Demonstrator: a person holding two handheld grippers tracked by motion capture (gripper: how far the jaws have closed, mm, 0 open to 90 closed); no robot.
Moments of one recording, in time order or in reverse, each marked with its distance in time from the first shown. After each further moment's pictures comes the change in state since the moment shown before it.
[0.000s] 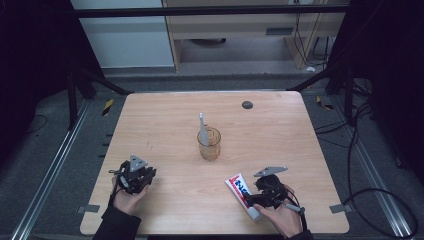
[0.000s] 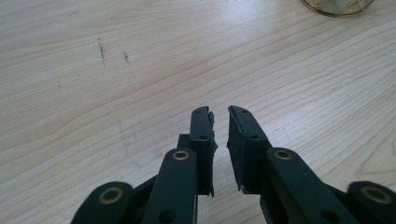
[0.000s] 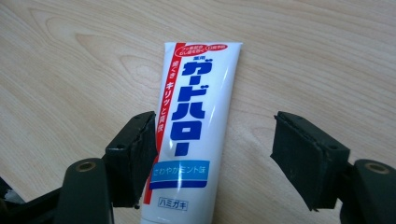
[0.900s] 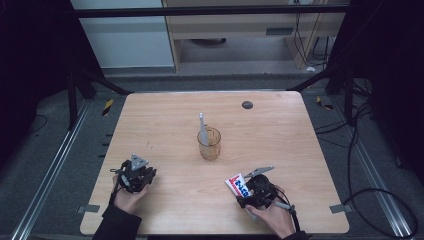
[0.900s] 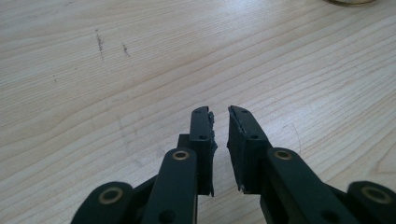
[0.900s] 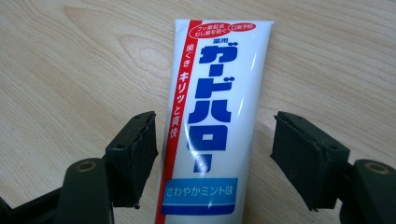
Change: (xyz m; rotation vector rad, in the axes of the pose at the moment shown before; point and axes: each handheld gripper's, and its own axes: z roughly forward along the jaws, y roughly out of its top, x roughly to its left) left arm 0.003 -0.001 0.007 0.030 -0.003 0.002; right arm 0.011 0.005 0.026 0.099 -0.001 -0.012
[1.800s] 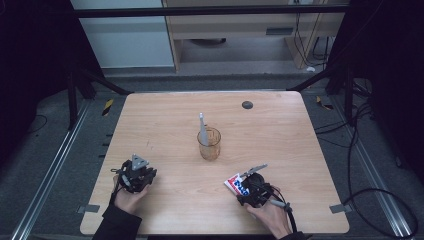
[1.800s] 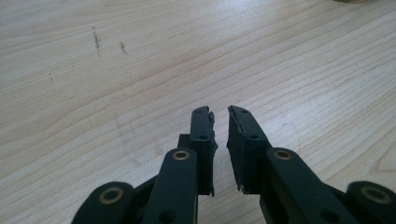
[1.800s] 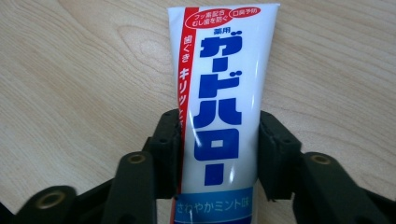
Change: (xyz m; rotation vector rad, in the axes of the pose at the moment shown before) left arm 0.000 0.000 0.001 0.007 -0.004 0.000; right arm 0.005 0.008 0.006 0.069 -0.009 -0.009
